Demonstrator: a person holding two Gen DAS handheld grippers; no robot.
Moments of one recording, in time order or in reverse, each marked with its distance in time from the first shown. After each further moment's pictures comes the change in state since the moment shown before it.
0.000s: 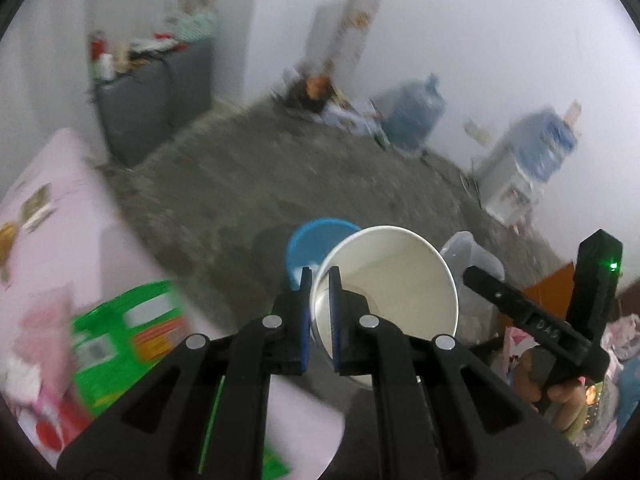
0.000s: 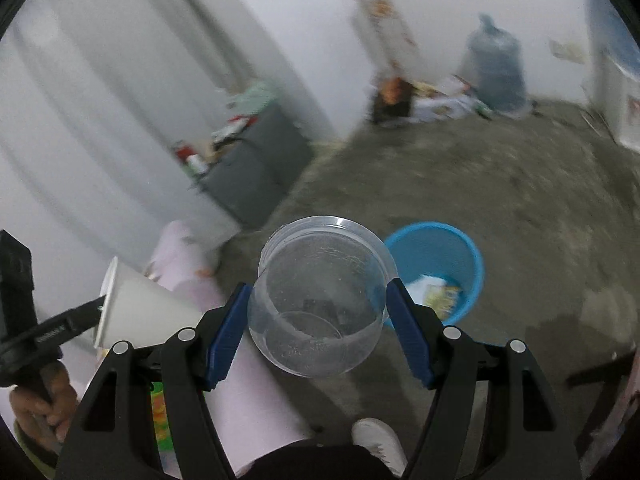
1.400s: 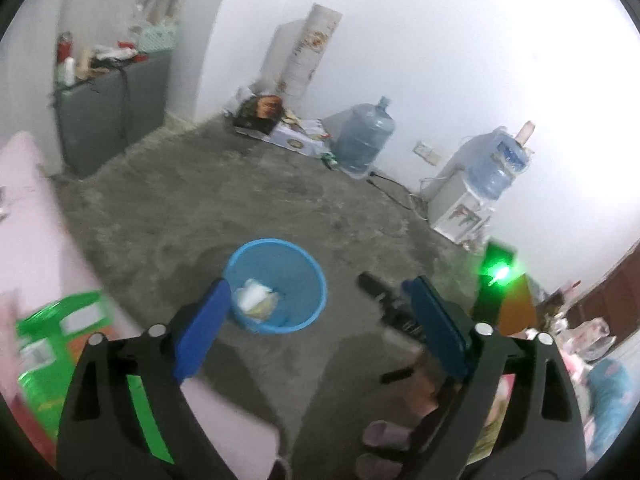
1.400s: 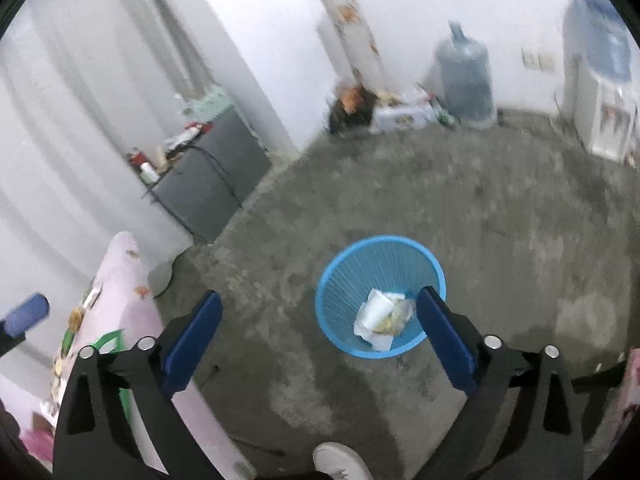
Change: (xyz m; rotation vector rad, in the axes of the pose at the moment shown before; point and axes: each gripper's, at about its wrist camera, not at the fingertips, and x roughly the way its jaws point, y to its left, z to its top) left arm -0.025 -0.024 -0.019 -0.010 -0.127 -0.159; right arm 0.029 -0.014 -0.003 -0.044 -0.075 -0.133
